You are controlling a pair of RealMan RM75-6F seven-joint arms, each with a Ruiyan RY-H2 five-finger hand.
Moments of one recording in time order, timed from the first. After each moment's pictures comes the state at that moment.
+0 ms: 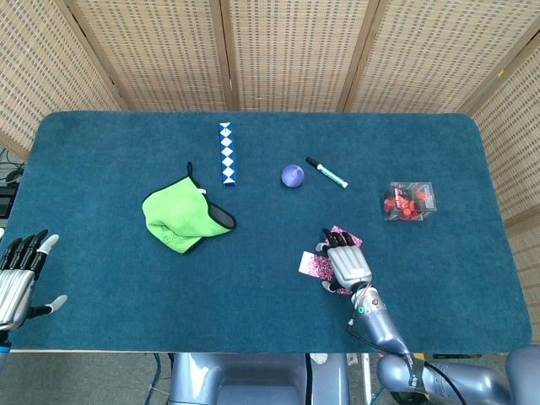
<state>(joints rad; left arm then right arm) -0.11 -1.08 -0.01 -1.67 1.48 1.41 0.08 0.65 -1.63 0.15 -1.56 -0.82 1.00 -0.58</state>
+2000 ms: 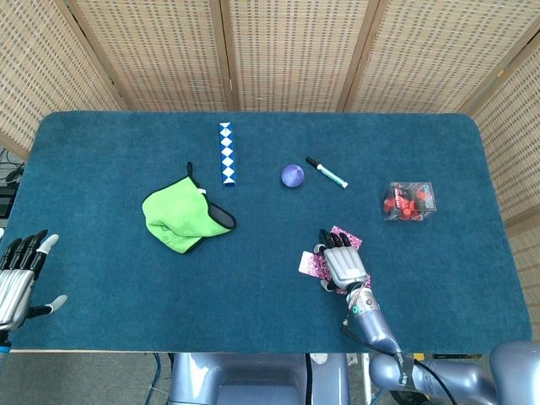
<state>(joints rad) -0.11 -1.08 -0.01 -1.68 1.47 1.41 0.08 0.68 -1.68 0.12 -1.51 -0.81 1.03 -0.56</state>
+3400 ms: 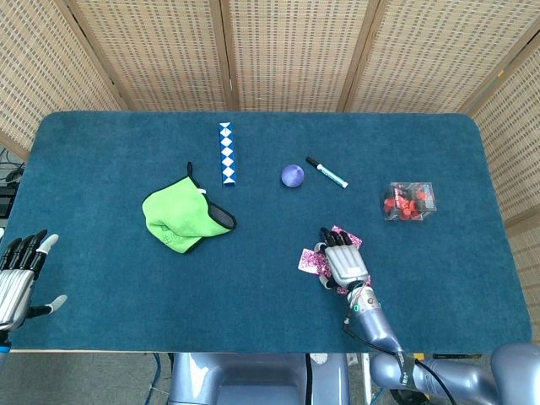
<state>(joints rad) -0.11 -1.08 -0.01 -1.68 1.47 1.41 0.08 0.67 -1.68 0.13 -1.49 -0.83 1.03 -0.53</state>
